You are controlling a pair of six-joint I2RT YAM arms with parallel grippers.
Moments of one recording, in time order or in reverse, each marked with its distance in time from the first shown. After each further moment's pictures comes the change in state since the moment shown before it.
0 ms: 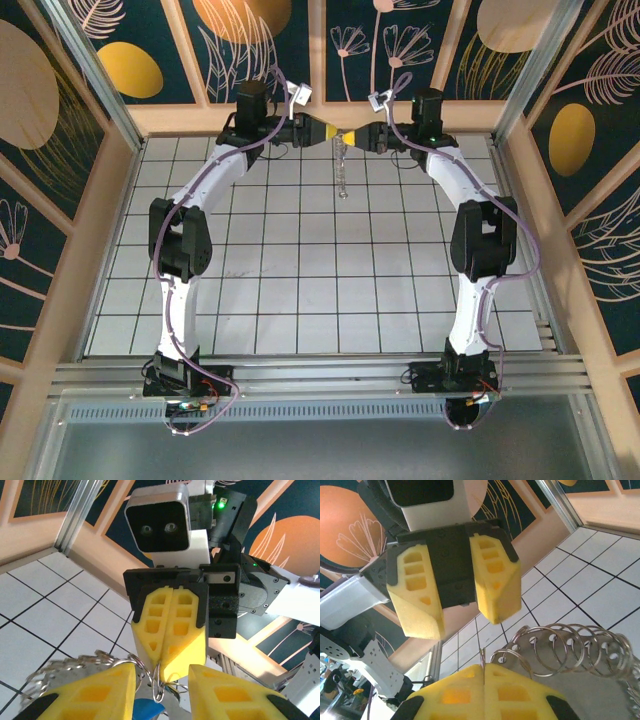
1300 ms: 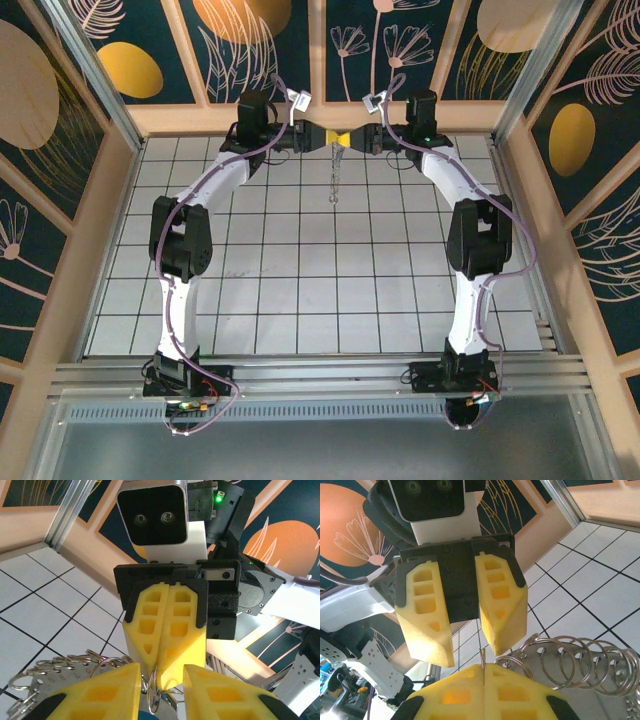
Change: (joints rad) left arm -0.005 0.000 -0.104 0.188 0.023 -0.117; right arm 0.017 0.028 0.021 -0.010 0.008 0.001
